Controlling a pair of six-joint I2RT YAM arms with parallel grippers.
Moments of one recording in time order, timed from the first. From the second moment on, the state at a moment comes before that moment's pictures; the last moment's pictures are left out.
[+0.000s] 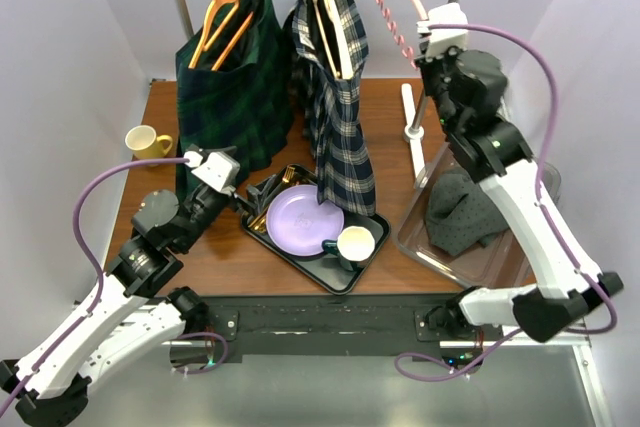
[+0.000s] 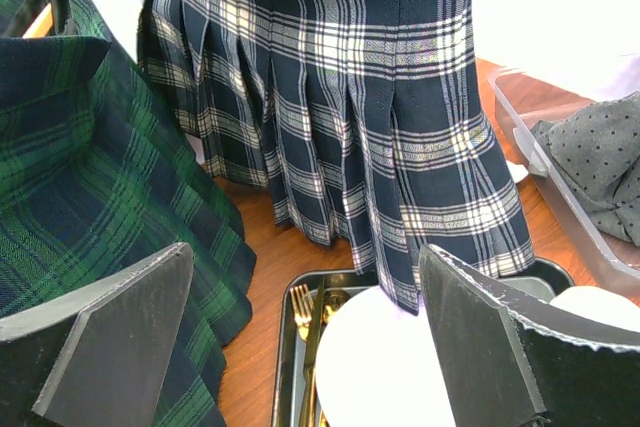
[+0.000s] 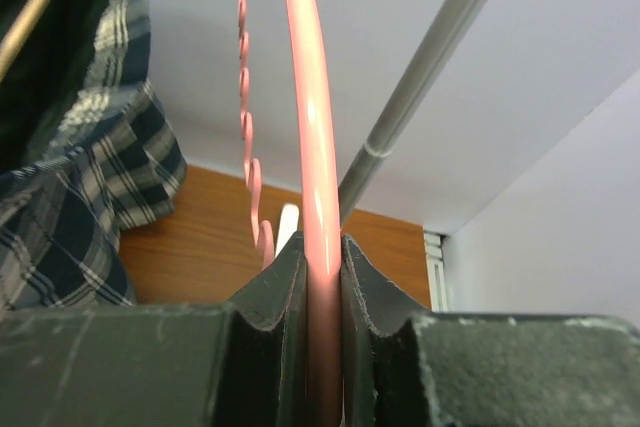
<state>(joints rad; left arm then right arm) -0.70 0.60 0.79 -0.12 -0.11 0.14 0.47 1.29 1.62 -0.32 0.43 -0.33</state>
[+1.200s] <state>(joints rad) -0.70 1.64 1.88 -0.10 -0.14 -0.24 0.47 0.93 1.41 -0.49 -0.06 0.20</state>
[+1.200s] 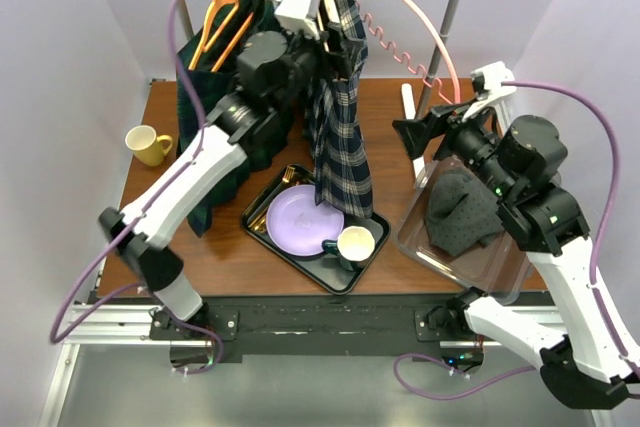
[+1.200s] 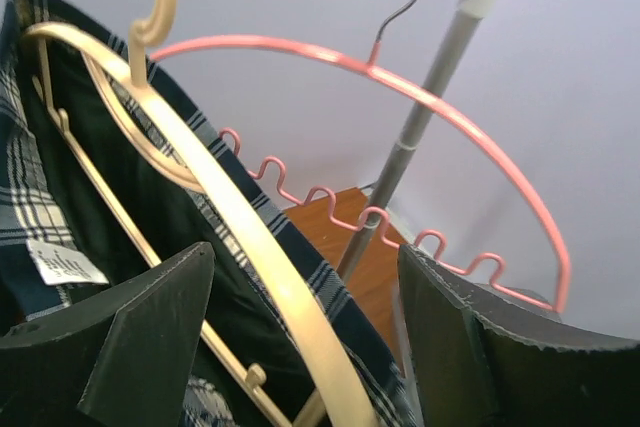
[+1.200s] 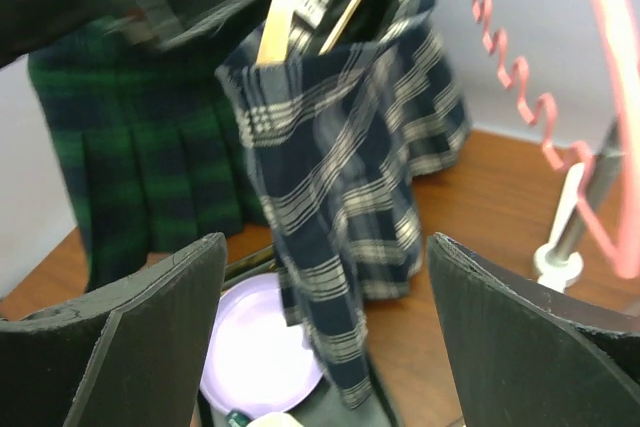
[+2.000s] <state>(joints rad) -0.60 1.76 1.89 0.00 0.05 -0.41 0.47 0.87 1.35 -0.44 -0.11 0.22</state>
